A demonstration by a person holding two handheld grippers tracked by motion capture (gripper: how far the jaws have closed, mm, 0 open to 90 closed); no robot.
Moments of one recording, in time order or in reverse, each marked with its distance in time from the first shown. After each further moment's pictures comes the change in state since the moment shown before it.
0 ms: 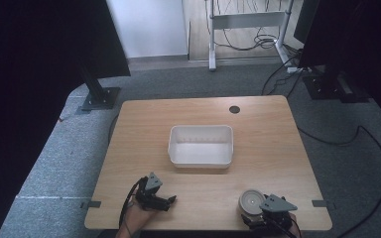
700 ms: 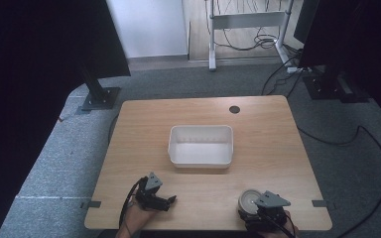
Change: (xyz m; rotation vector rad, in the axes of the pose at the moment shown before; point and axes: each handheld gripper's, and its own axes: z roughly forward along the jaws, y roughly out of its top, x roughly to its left) left arm 0.000 0.000 0.000 0.000 0.000 0.000; right arm 0.000 0.005 0.012 0.026 -0.018 0.020
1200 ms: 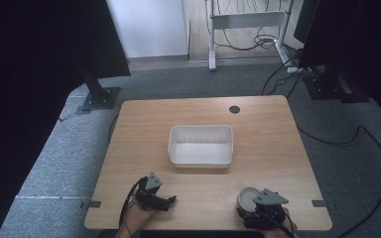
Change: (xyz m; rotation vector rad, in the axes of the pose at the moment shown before) left arm 0.000 0.000 0.000 0.000 0.000 0.000; right arm 0.001 0.010 0.002 -0.011 -0.010 -0.005
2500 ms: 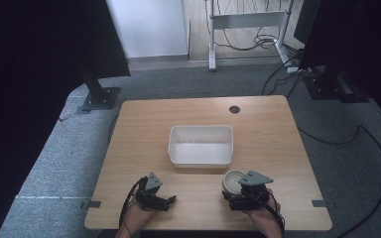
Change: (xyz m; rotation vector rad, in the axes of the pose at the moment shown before) left arm 0.000 0.000 0.000 0.001 0.000 0.001; right arm 0.002 0.056 0.028 -0.059 0.066 -0.019
